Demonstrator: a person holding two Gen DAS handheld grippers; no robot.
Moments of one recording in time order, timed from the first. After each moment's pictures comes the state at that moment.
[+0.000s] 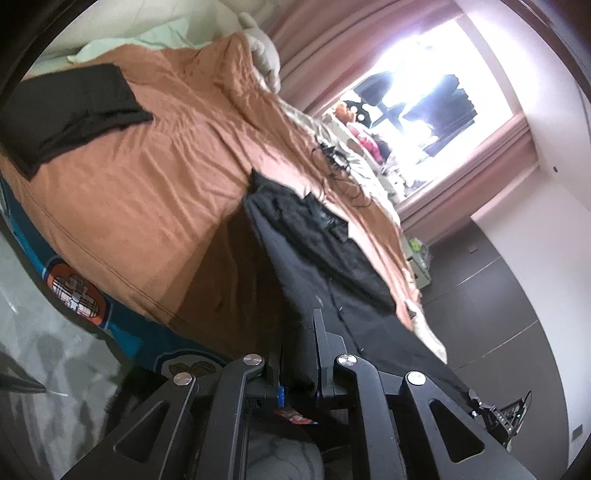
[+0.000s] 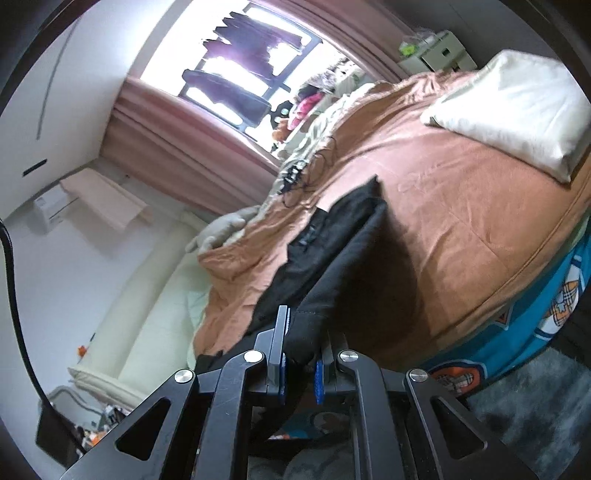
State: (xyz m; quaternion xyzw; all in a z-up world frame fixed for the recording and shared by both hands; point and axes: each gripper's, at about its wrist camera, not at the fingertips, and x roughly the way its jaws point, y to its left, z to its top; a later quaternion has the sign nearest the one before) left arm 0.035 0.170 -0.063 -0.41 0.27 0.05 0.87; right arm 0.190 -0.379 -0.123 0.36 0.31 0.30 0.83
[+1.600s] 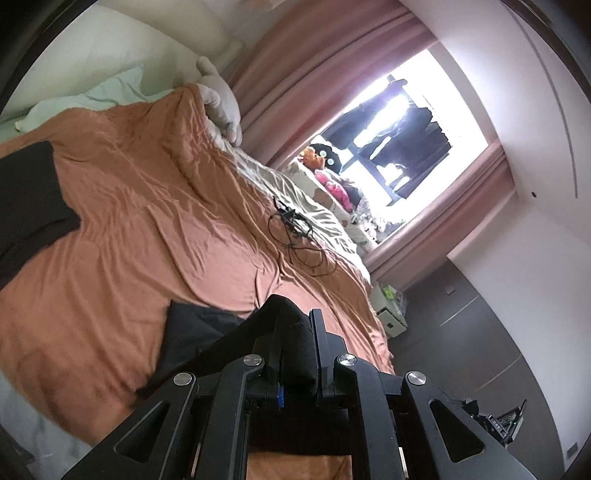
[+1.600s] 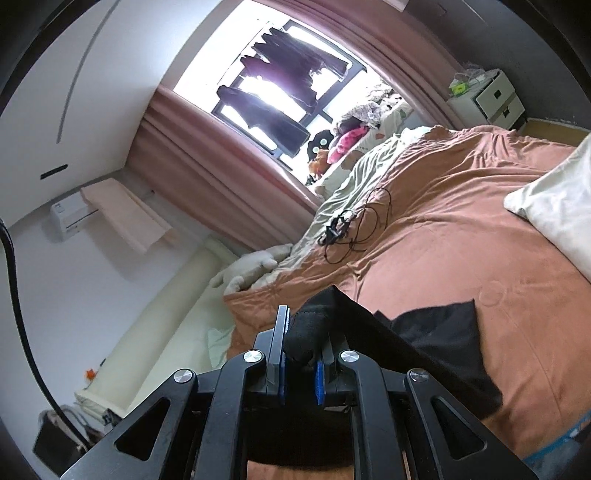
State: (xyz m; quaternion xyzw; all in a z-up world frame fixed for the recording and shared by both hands) left arm 0.171 0.221 0.064 -0.40 0.19 0.04 0.90; right arm 0.352 -0.325 0.002 0.35 0.25 0.33 0.84
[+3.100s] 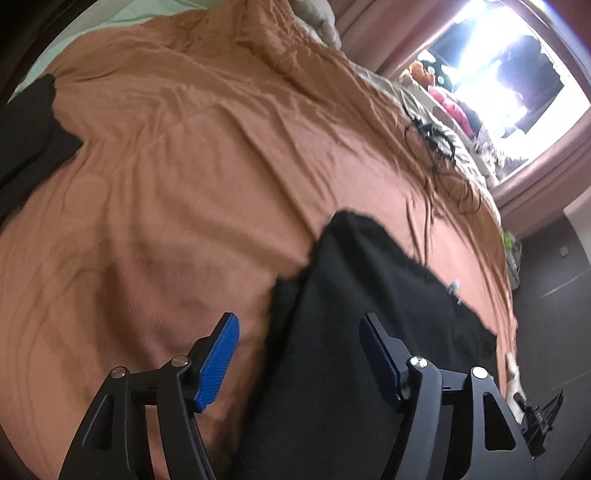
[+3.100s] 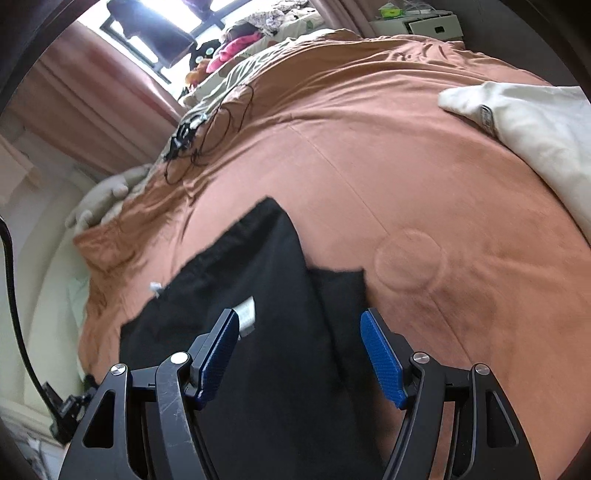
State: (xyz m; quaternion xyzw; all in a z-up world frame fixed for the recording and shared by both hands) left arm 0.325 0.293 -0.141 -0.36 0.41 0.16 0.82; right arm 0.525 -0.289 -0.189 0.22 0.46 0.17 0.84
